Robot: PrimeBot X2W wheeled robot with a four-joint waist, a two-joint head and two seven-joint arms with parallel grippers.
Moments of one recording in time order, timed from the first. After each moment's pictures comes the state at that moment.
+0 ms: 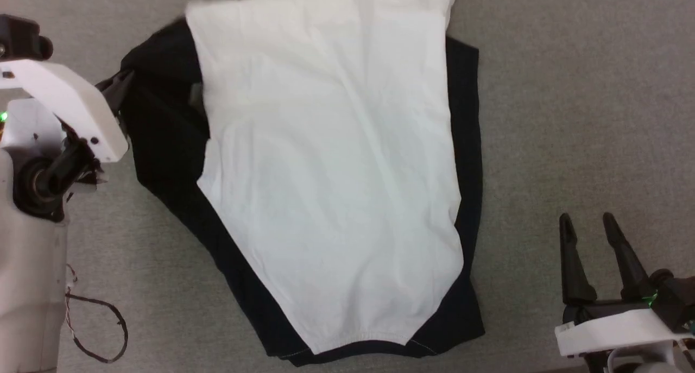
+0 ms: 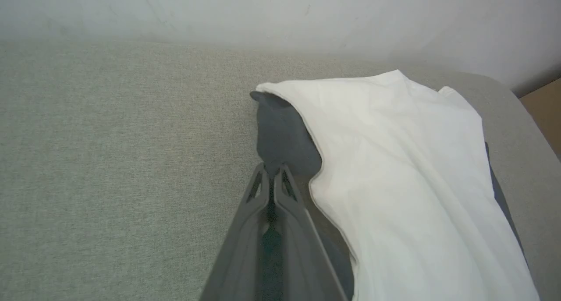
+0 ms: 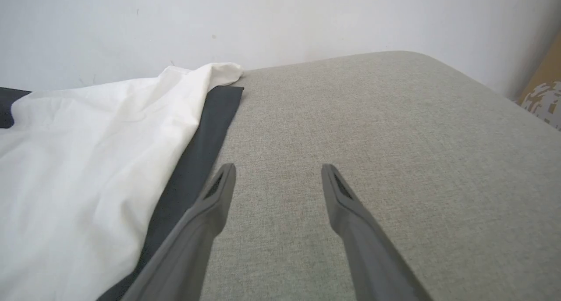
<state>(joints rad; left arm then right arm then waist) -0.69 0.45 -0.05 0.28 -0.66 -0.08 0.63 0.05 -0.05 -0.07 0.01 0.22 0.13 -0.26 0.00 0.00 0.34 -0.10</state>
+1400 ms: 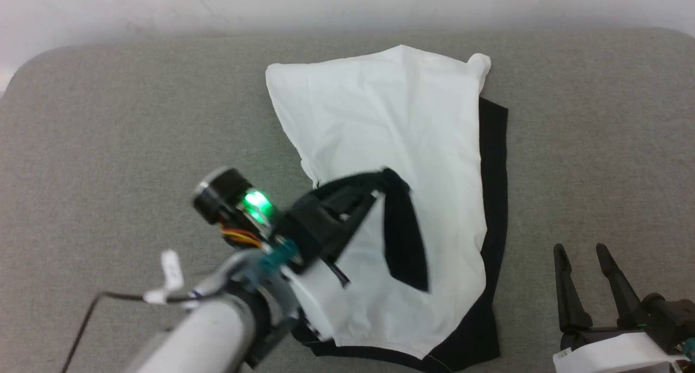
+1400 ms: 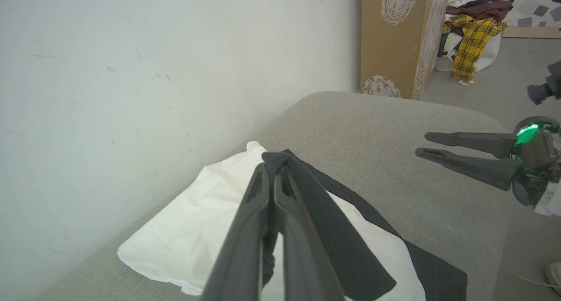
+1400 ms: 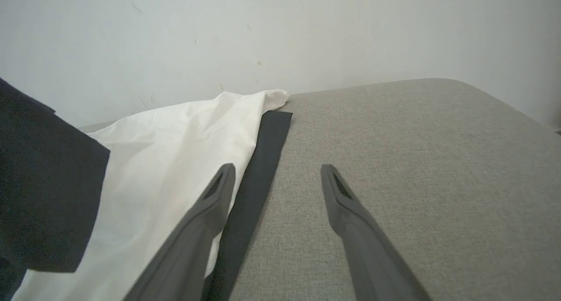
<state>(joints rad) -0.38 0.37 -0.57 -0.32 -0.26 -0.12 0.29 0.13 -0.05 -0.07 0.01 0.22 0.13 -0.23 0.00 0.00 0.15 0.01</state>
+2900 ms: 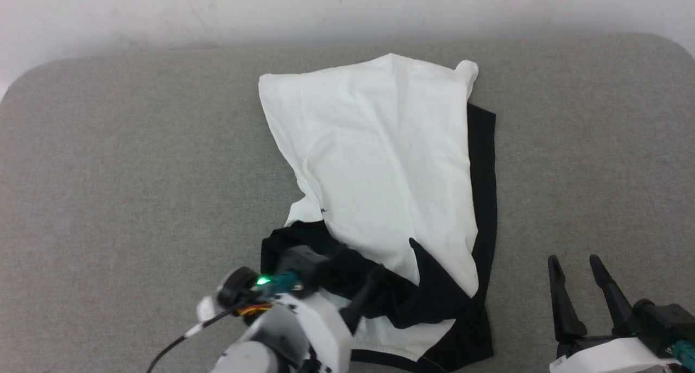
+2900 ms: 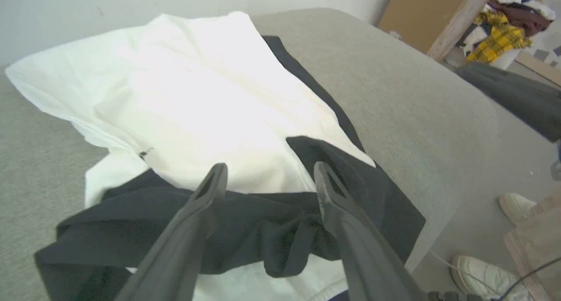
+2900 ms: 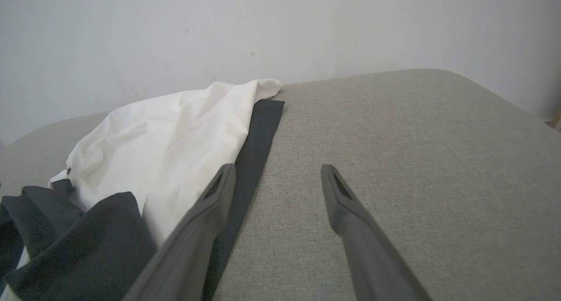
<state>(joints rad) -0.23 0.26 -0.64 0.06 -0.39 -0.02 0.18 0.13 -0.05 -0.06 0.05 0.21 0.13 -0.21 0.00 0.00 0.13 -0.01</state>
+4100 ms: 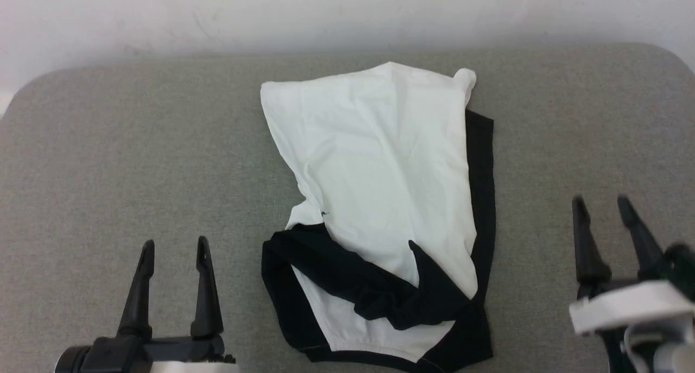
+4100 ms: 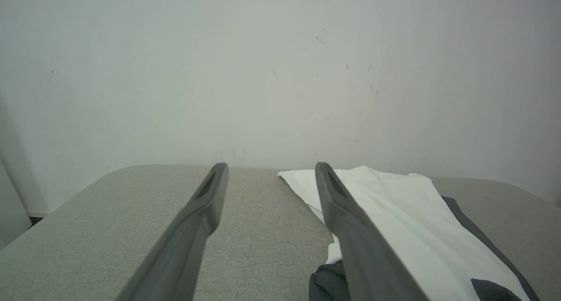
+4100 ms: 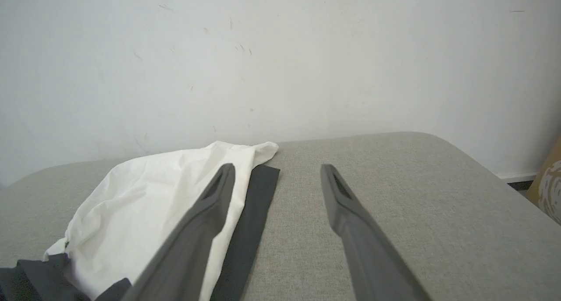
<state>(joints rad) 0.21 0.08 -0.04 -0.28 -0.13 0.10 -0.26 0.04 -0.05 -0.11 -0.06 0.20 0.13 -0.12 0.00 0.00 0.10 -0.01</state>
